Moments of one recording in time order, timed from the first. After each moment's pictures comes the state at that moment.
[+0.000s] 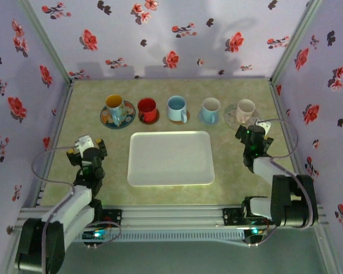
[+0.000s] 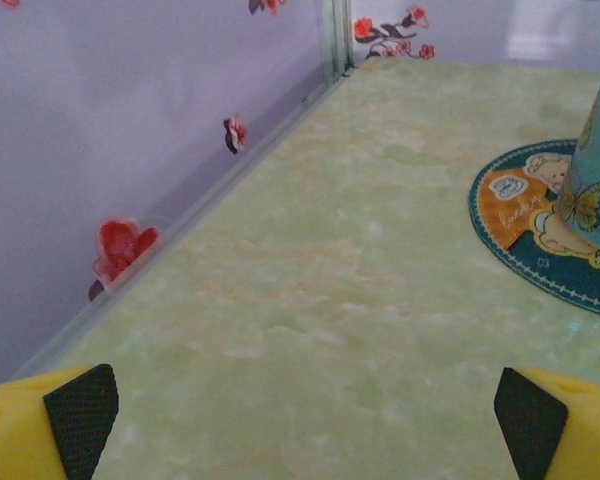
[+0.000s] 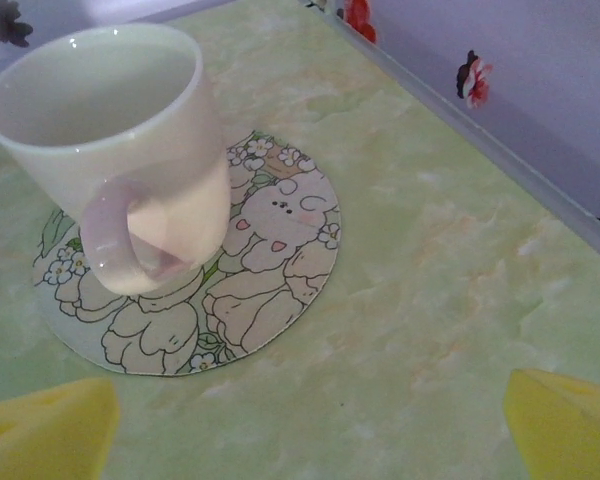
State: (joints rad) left arm -0.20 0.89 0.13 0.39 -0.67 -0.13; right arm 0.02 1.27 0.41 0.32 0.36 0.29
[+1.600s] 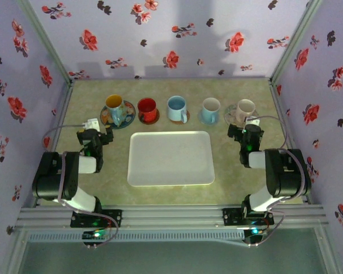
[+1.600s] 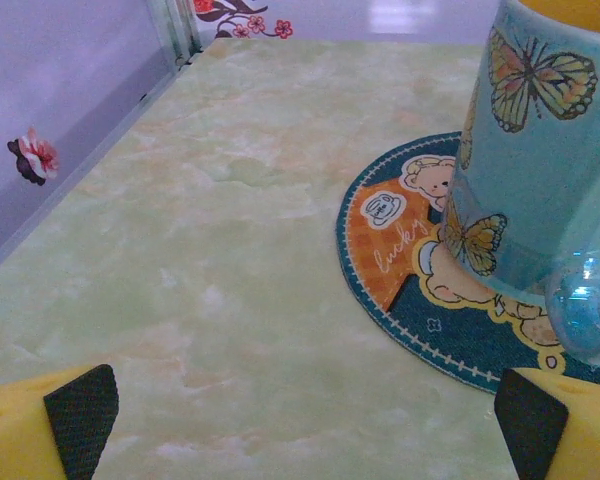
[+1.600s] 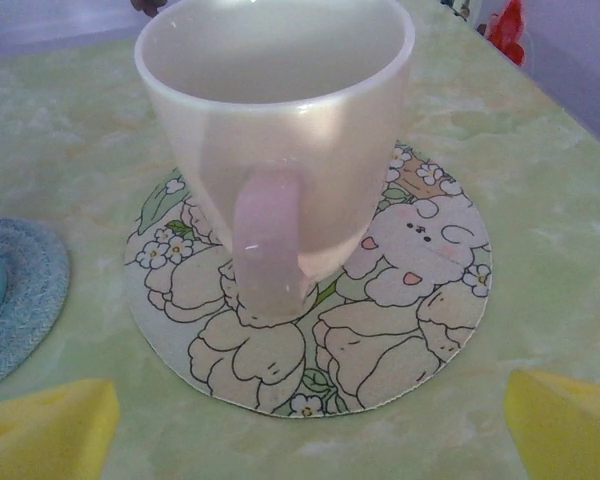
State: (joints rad) left arm -0.04 1.54 0.36 0.81 -0.28 -0.04; right arm 0.02 1.54 0.42 0.68 0.17 0.13
